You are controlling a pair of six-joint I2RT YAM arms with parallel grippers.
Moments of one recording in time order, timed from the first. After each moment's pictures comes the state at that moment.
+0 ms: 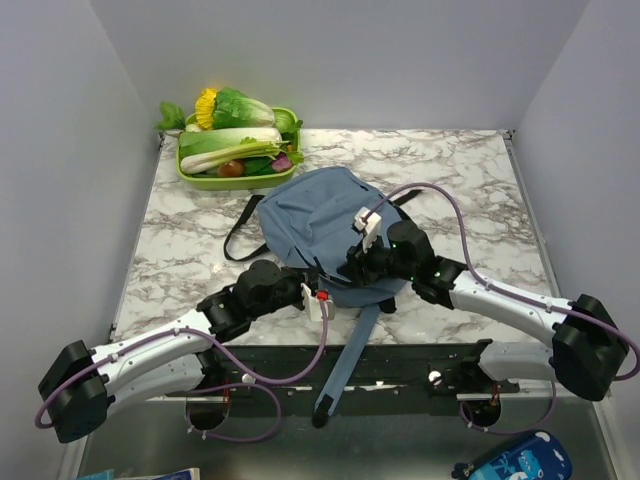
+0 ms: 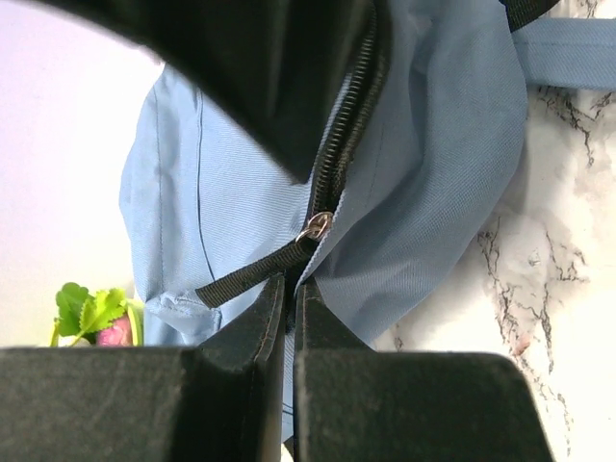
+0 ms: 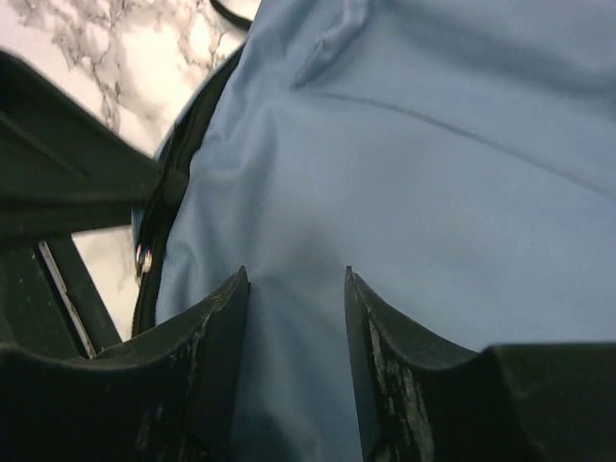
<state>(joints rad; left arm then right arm) -0.92 0.88 0.42 0.12 0.13 0.93 0.81 1.25 0.73 0.09 -0.21 0.03</state>
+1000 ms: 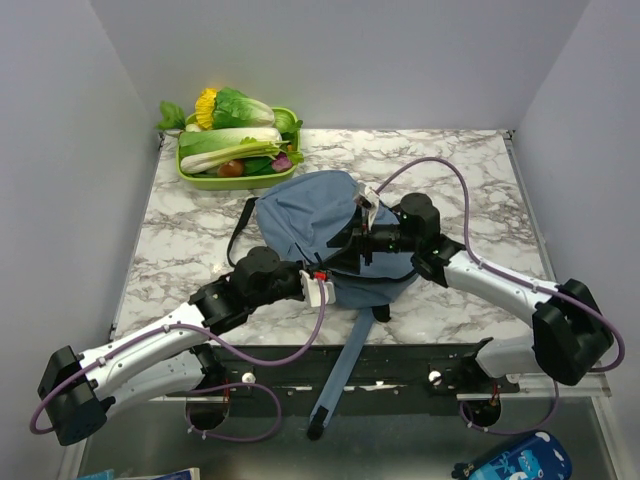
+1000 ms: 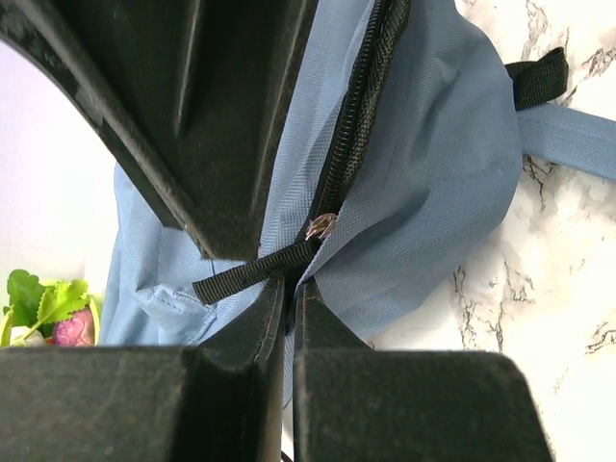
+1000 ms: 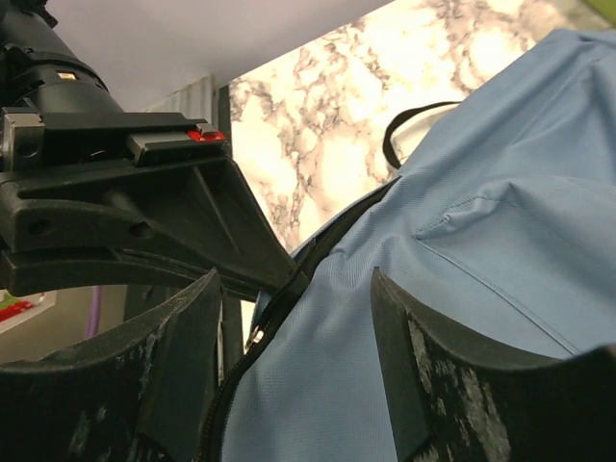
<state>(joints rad) -0.90 0.87 0.58 -0.08 0.18 0.75 0.65 1.33 0.78 0.37 -0.79 0.19</state>
